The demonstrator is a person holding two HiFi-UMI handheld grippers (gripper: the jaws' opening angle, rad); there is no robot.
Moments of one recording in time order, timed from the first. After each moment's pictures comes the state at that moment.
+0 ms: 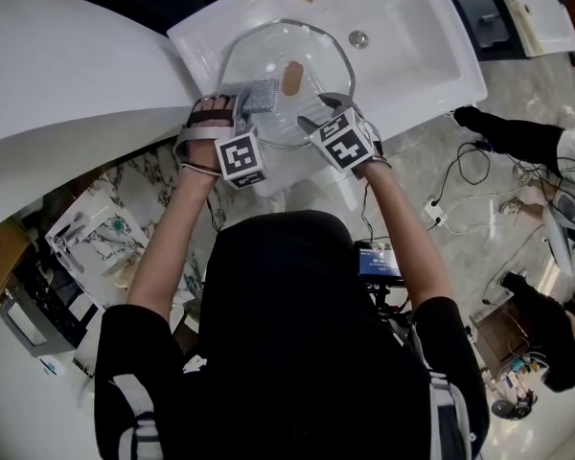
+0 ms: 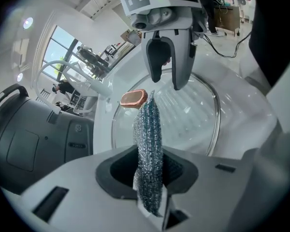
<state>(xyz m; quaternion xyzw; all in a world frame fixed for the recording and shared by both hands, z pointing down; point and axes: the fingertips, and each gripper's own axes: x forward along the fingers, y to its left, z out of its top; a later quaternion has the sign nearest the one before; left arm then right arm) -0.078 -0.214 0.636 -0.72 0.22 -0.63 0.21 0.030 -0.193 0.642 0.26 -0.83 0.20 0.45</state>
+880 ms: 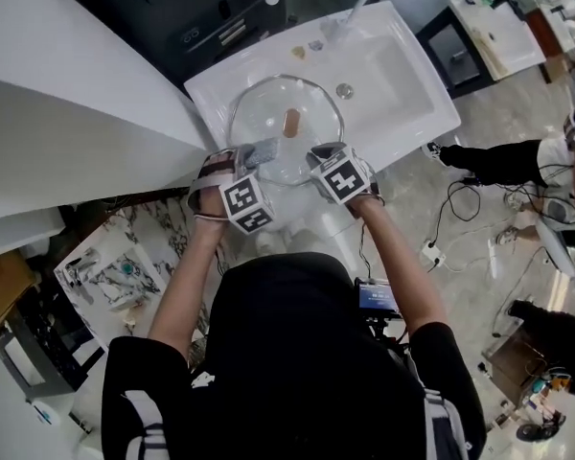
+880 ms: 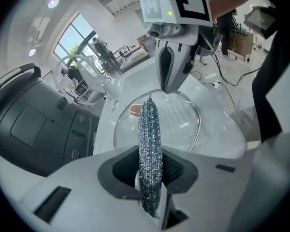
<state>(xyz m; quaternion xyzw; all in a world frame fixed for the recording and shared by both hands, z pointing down) -0.074 -0.177 0.590 -0.77 0.25 -0.58 0.11 0.032 -0.177 0.592 0.30 -0.81 0.23 0.45</state>
